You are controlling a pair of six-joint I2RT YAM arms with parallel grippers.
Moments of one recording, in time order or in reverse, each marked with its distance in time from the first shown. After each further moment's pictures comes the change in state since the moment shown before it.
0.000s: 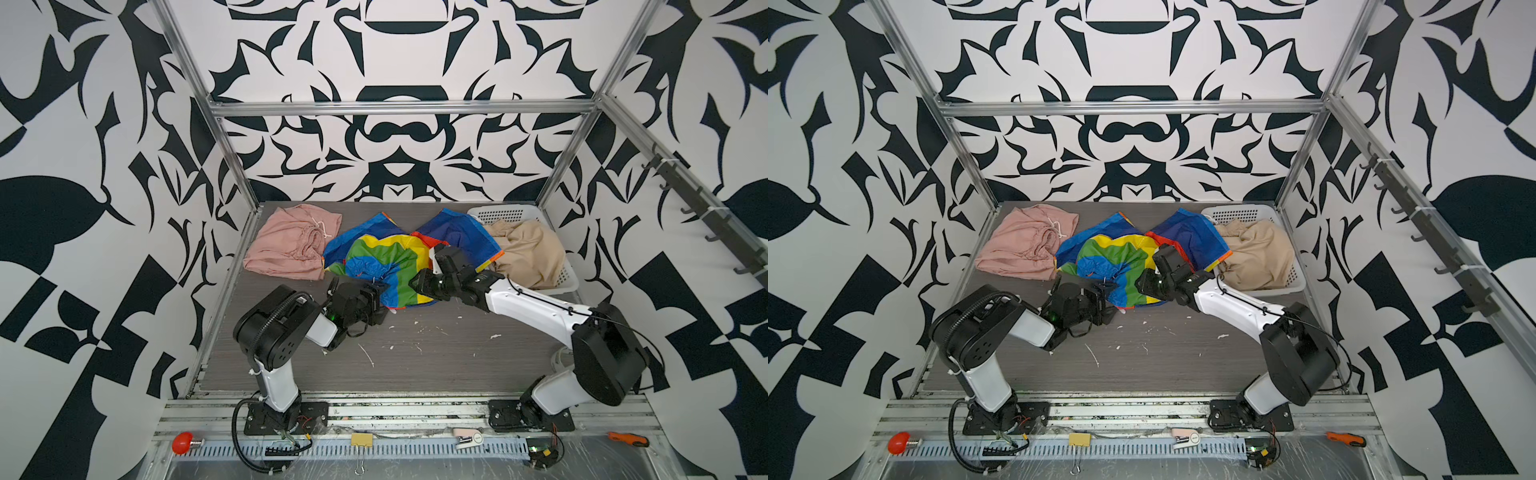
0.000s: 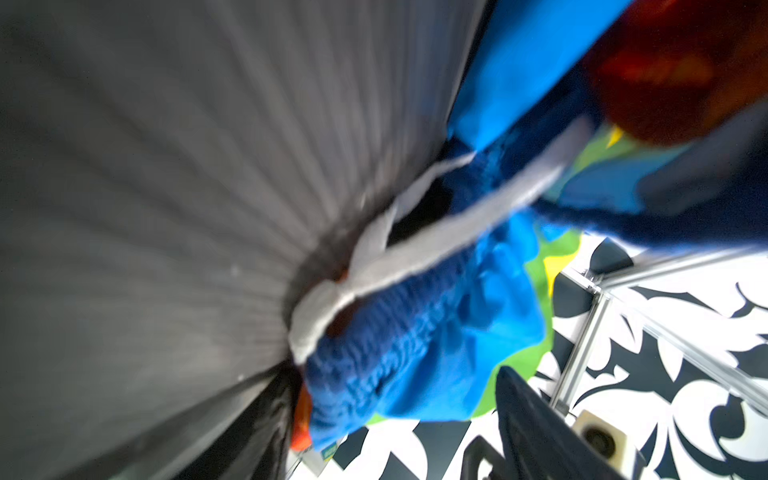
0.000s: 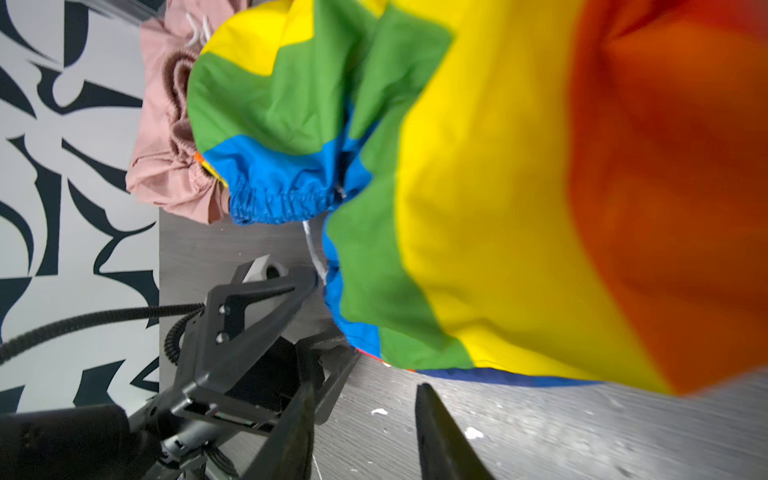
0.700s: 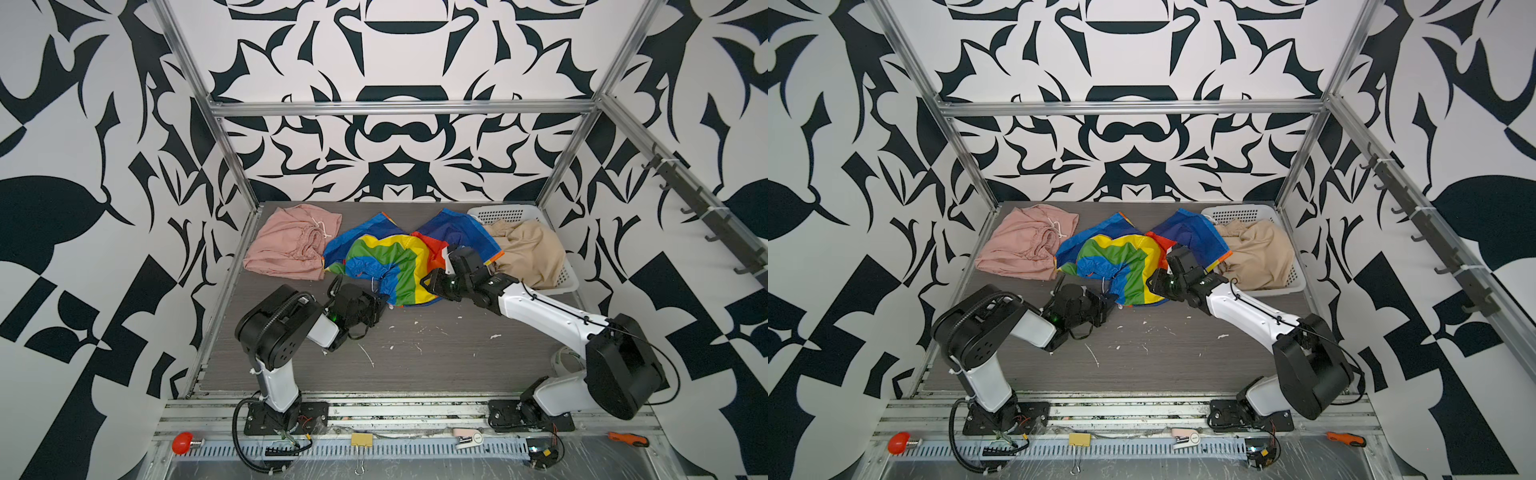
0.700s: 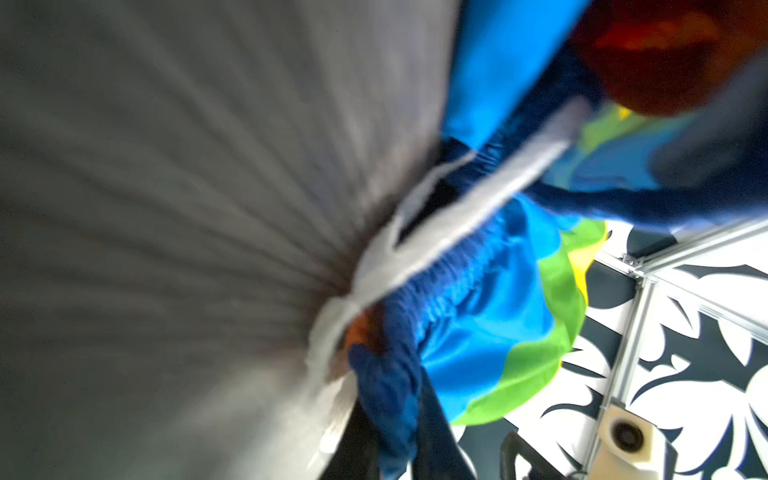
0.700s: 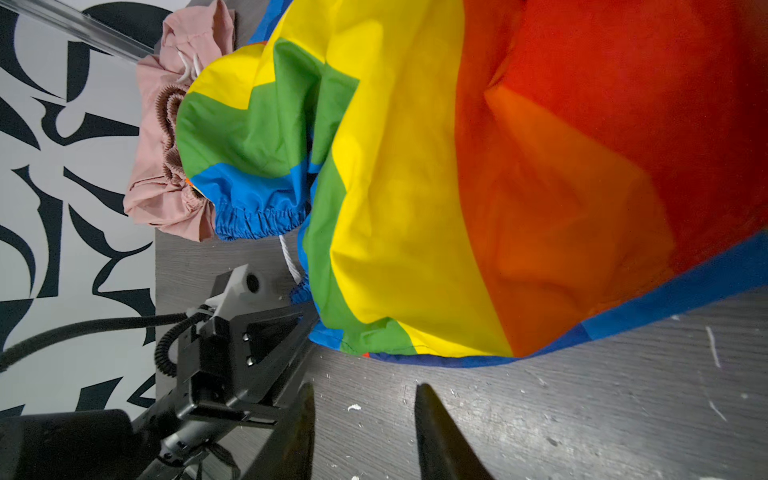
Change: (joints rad) left arm 0.000 -0.037 0.007 -0.080 -0.042 0.182; right arm -0.044 -0.064 -0.056 -0.005 -0.005 -0.018
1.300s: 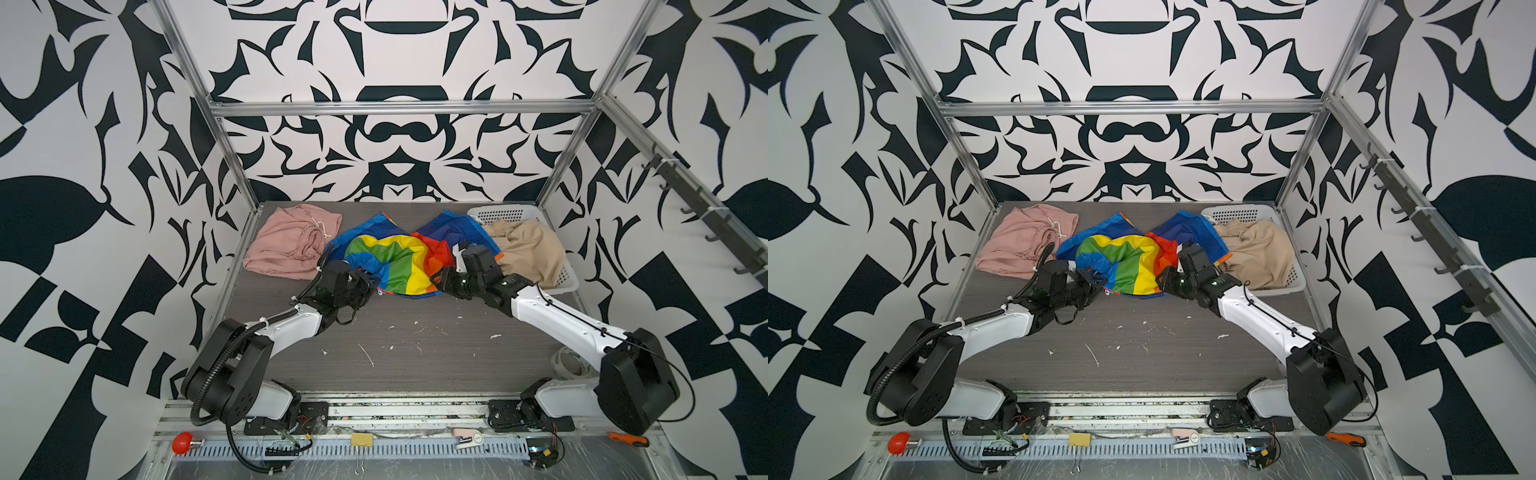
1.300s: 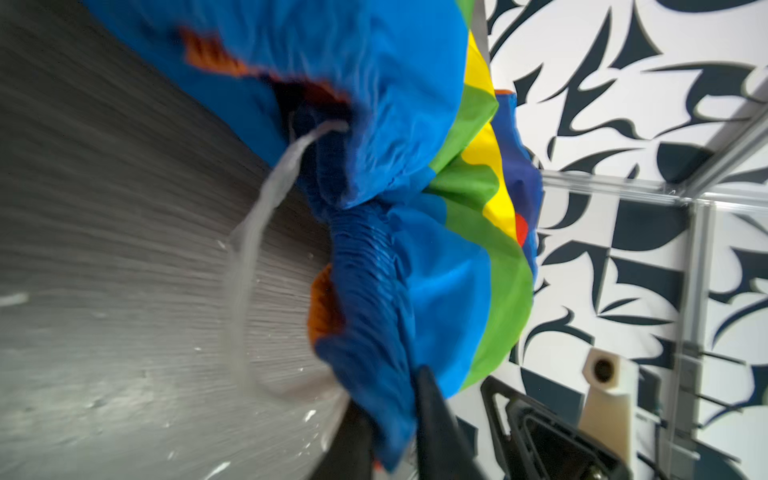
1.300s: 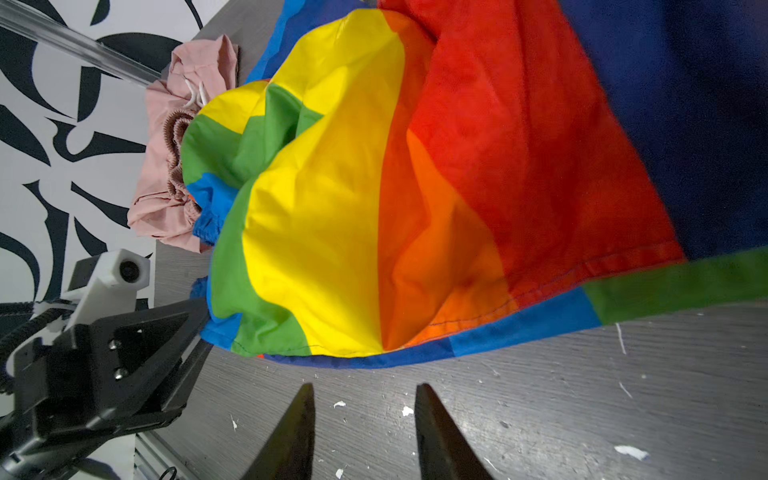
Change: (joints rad) left arm 0.102 -0.334 0.169 -0.600 0.070 0.394; right arm -0.065 -0.091 -0.026 -0.047 -0.005 -0.050
